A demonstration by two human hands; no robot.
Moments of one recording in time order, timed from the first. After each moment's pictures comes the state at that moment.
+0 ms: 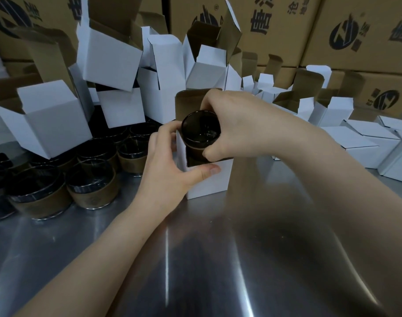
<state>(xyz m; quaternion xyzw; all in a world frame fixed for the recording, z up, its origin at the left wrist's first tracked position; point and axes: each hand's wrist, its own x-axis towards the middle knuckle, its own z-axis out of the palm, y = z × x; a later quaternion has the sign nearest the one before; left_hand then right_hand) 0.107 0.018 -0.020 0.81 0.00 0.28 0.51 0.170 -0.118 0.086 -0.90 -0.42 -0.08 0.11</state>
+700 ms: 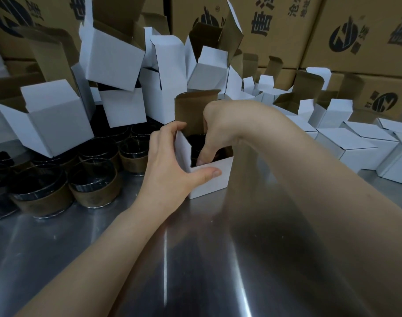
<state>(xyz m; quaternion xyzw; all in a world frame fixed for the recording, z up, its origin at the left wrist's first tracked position) 0.108 0.019 -0.023 0.84 0.02 0.29 0.46 0.177 -0.083 0.097 -0.95 -0.30 0.08 -0.02</state>
